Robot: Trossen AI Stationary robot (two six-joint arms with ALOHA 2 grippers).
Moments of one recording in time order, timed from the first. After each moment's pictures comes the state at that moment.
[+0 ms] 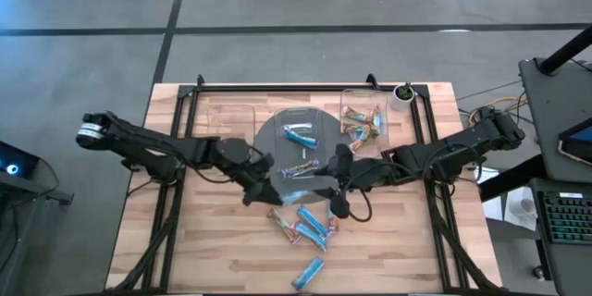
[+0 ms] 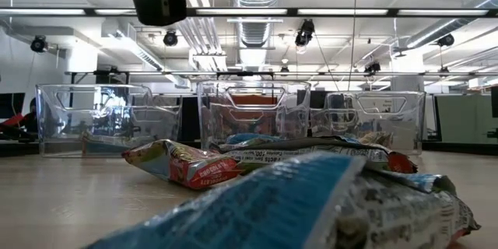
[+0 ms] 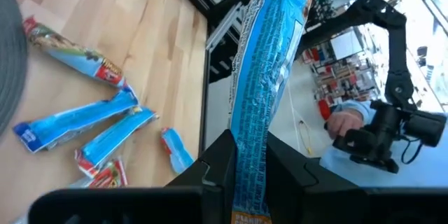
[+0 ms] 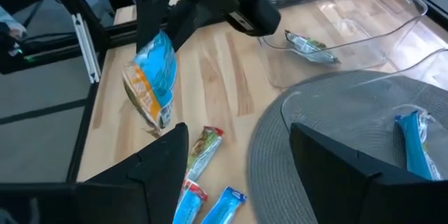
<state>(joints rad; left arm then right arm) -0.14 1.25 0.86 0.08 0.41 -0.92 0.31 1.43 1.19 -0.31 0.29 0.42</state>
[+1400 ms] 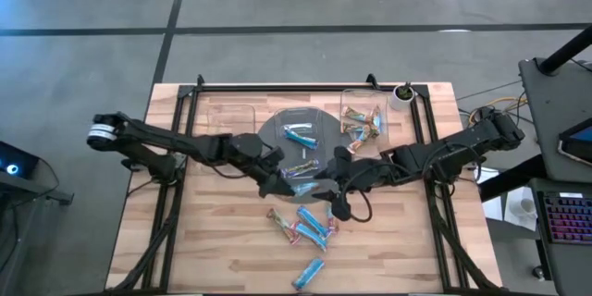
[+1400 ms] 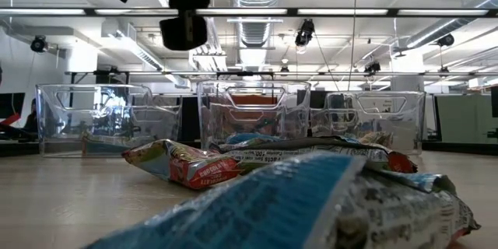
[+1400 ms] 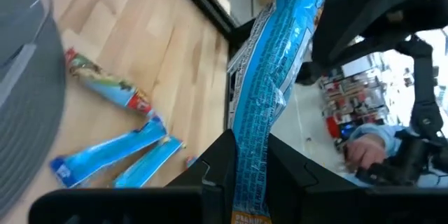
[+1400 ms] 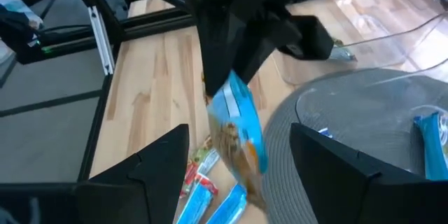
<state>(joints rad) -0.06 1.37 0.86 0.20 0.42 -0.91 0.31 1.44 1.20 -0.32 0.24 0.42</state>
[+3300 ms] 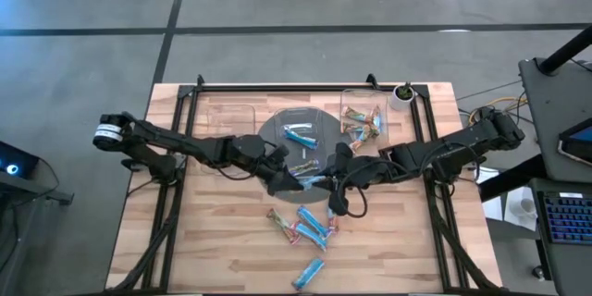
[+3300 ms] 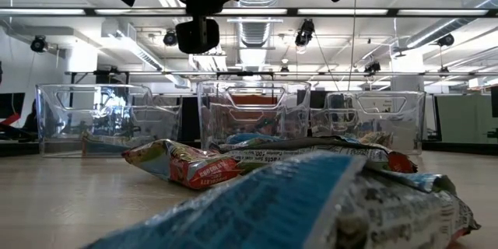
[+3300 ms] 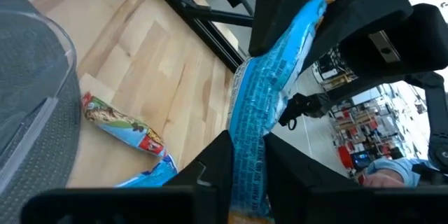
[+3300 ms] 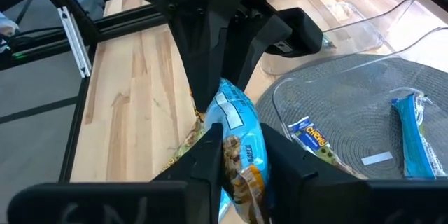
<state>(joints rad) -0.06 1.42 0.86 0.32 0.29 -0.91 0.29 1.44 1.17 -0.33 0.26 0.46</state>
